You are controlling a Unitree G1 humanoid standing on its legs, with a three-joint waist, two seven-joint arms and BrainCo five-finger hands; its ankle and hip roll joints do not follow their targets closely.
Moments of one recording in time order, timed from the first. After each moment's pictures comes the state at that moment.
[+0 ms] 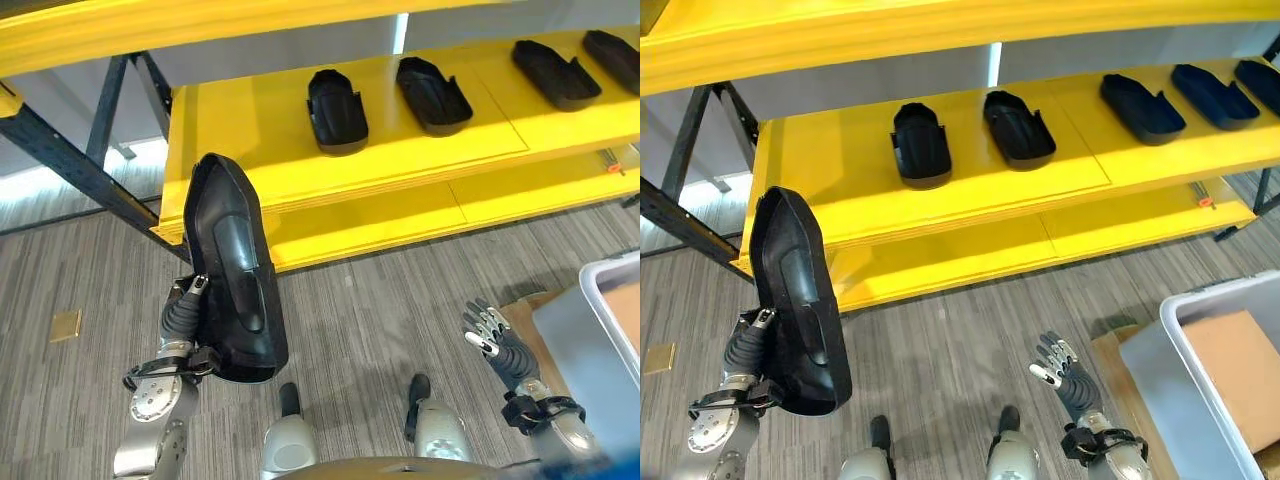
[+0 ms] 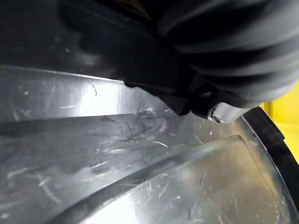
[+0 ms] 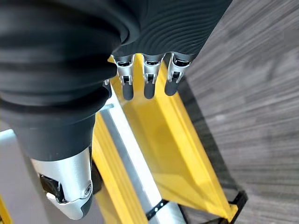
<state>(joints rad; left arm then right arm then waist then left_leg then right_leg) 0.27 0.38 0.11 -0.10 -0.53 -0.12 0.09 0.40 -0.35 0.04 -0.06 0.66 -0.02 0.17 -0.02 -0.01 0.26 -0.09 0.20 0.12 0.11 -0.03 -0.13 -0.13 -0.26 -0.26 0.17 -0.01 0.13</state>
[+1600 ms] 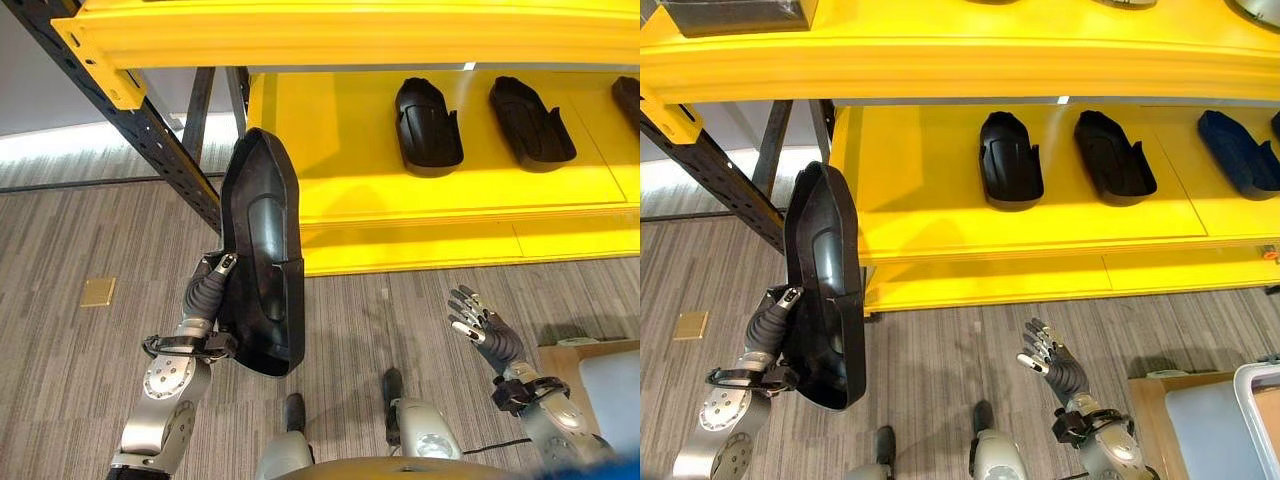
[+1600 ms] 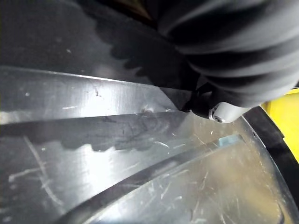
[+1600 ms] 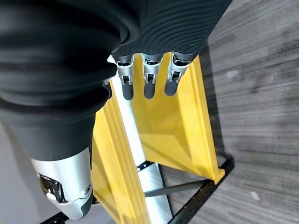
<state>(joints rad) 0.22 0.45 0.01 -0.17 -0.52 -0.12 0.05 0.31 -0.41 0.09 -0.04 0.64 0.00 0.19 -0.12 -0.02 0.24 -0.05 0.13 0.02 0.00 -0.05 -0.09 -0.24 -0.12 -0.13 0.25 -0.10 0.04</state>
